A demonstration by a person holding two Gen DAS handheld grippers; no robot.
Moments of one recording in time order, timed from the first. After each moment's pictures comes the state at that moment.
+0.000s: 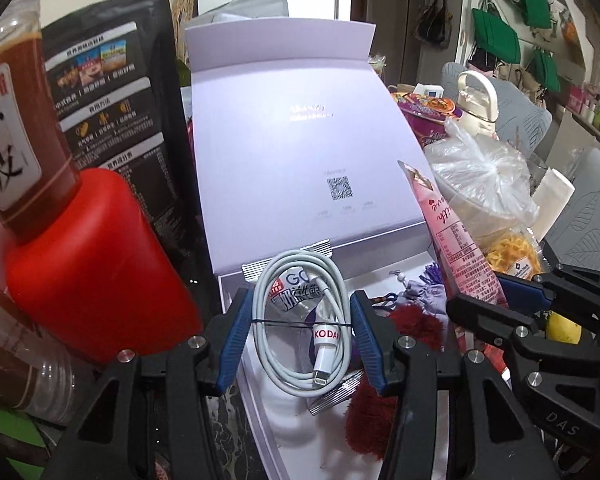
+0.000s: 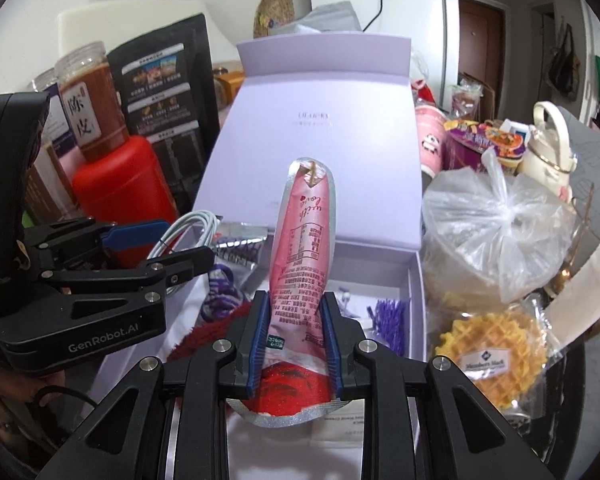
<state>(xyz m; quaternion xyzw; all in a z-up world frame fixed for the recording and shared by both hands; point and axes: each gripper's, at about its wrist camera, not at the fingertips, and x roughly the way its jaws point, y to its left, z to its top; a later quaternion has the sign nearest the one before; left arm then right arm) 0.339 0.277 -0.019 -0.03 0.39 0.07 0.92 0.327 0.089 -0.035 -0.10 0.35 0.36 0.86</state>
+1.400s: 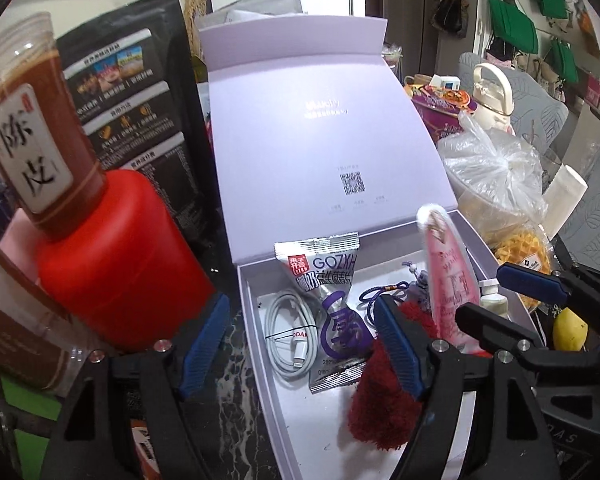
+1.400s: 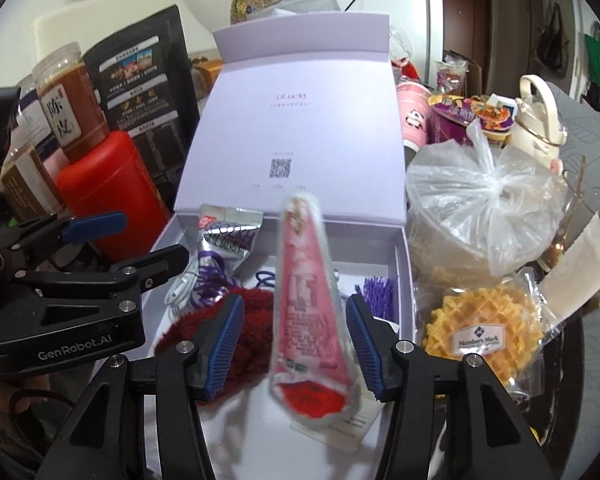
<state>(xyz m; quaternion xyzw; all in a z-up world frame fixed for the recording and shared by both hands) 0.332 0.273 -0.011 -0.02 0.41 0.11 0.90 0.328 0.080 -0.034 -0.09 0.39 0.34 0.85</state>
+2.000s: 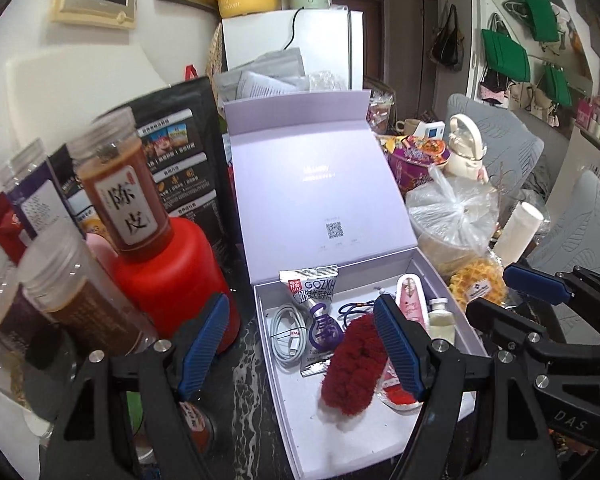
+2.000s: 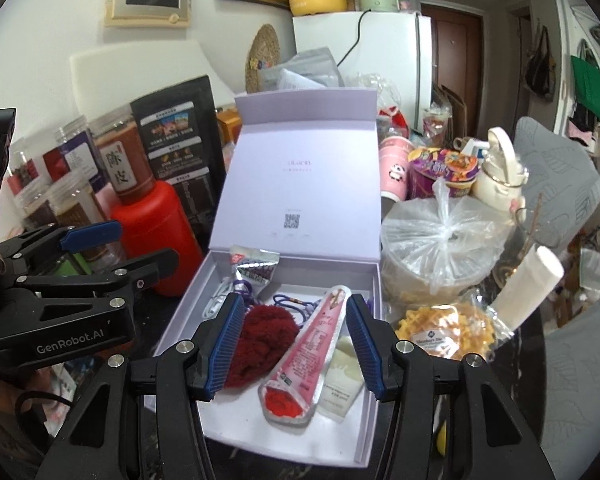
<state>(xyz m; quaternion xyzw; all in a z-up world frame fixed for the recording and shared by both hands) 0.282 0.251 0.064 -0.02 0.36 0.12 0.93 0.279 0.046 0.038 -0.08 0.33 0.34 0.88</state>
